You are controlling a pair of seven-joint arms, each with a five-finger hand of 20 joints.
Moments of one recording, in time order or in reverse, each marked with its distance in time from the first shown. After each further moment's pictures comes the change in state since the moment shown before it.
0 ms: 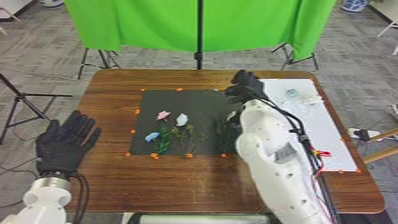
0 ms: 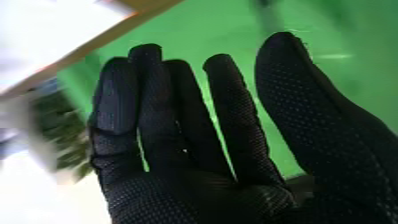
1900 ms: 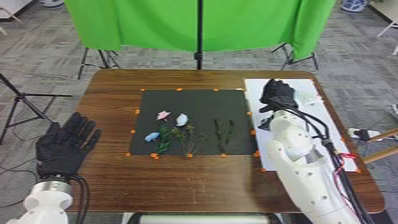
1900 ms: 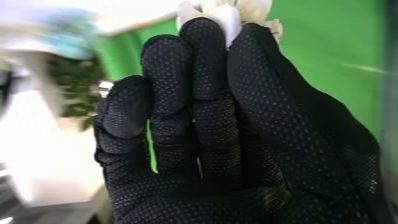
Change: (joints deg) left arm 0.9 -1.3 0.1 -0.2 2.2 -1.2 0.1; right arm -1.1 10.1 1.2 8.2 -4.8 10.5 -9.1
